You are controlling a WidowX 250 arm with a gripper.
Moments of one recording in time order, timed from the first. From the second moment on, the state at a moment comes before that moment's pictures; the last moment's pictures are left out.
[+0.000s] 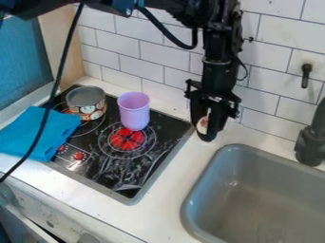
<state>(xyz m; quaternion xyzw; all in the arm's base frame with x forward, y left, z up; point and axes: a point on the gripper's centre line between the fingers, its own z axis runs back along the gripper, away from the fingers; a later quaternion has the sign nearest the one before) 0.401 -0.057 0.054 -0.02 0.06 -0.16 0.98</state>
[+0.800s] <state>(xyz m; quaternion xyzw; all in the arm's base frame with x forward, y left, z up) 0.393 -0.060 0.069 -0.02 0.03 -0.15 0.99</state>
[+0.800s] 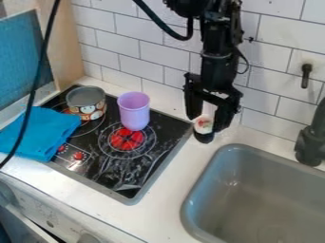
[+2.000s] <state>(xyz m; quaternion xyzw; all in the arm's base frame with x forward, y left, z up) 0.215 0.059 0.129 0.02 0.05 -0.03 1.00</state>
